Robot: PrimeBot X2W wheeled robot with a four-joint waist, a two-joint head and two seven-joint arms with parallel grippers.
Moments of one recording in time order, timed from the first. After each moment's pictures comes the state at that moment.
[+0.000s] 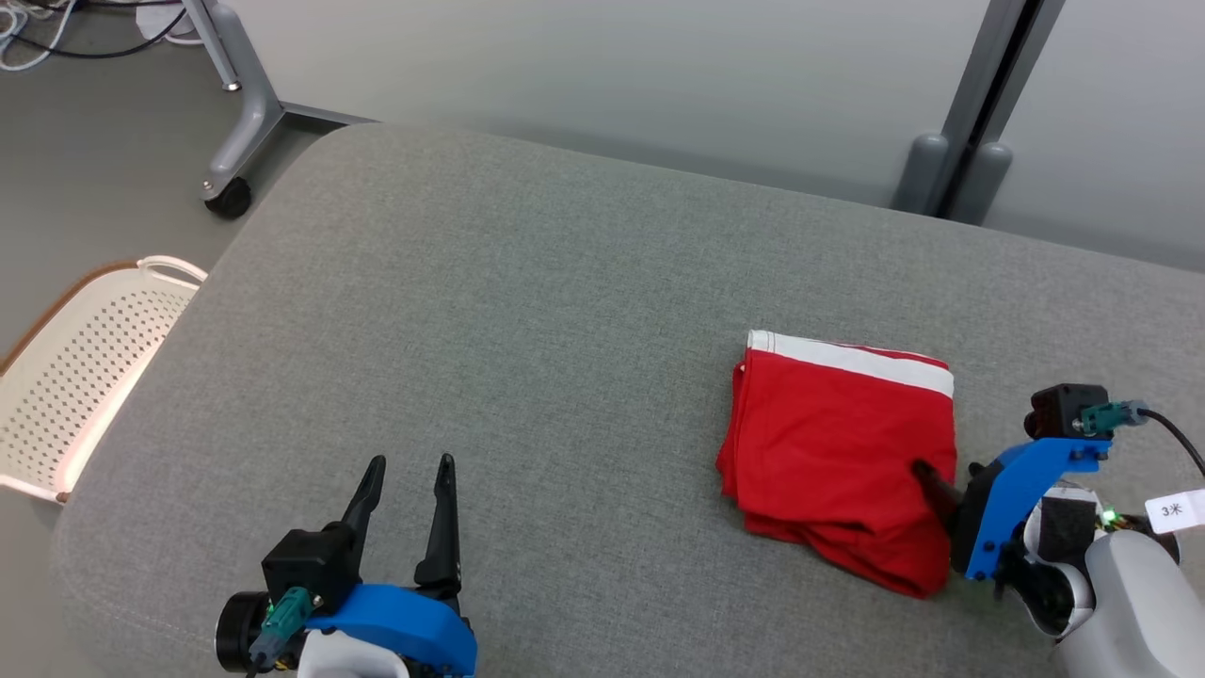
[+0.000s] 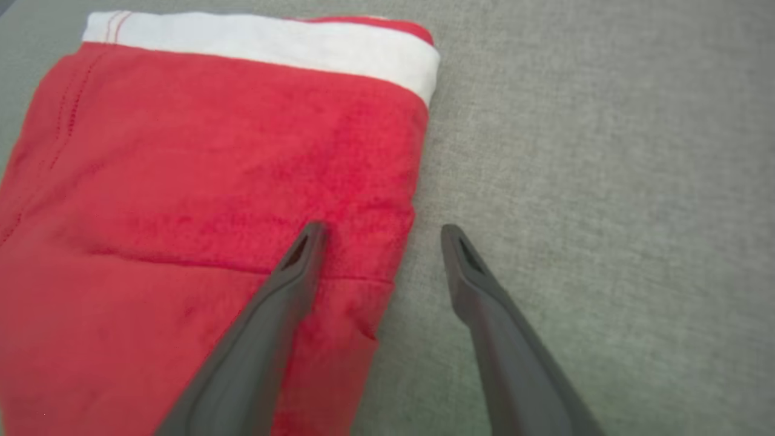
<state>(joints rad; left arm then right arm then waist) -0.15 0.27 -0.54 0.27 -0.60 0.19 -0.26 -0.39 -0.18 -0.03 0.62 0.32 0.13 0.42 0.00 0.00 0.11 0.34</state>
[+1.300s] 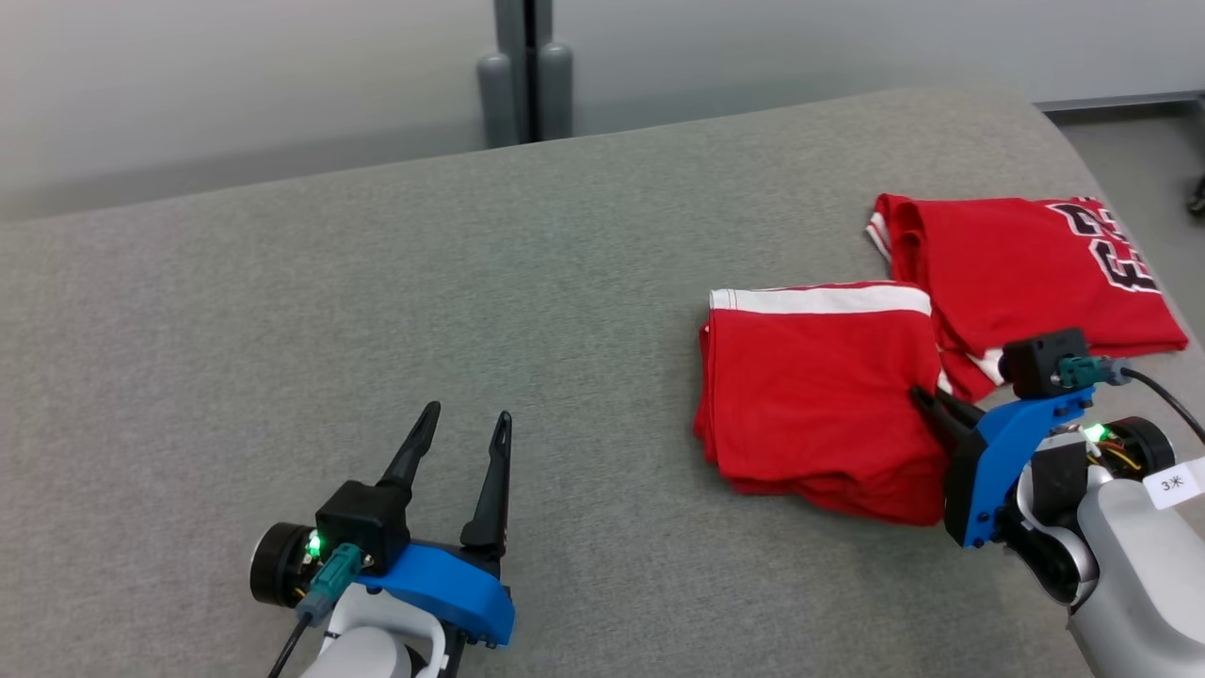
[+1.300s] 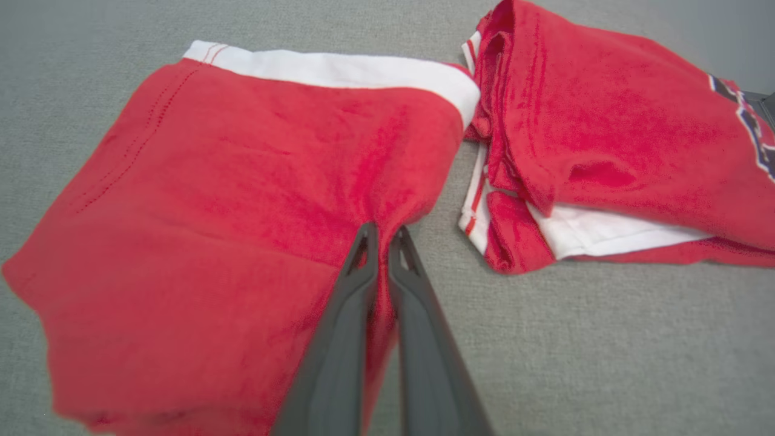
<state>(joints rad) -0.24 0.28 -0.62 0.22 -0.54 0.18 -0.22 -0.46 -0.35 0.30 0.53 0.46 0.13 0.27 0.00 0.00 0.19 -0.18</state>
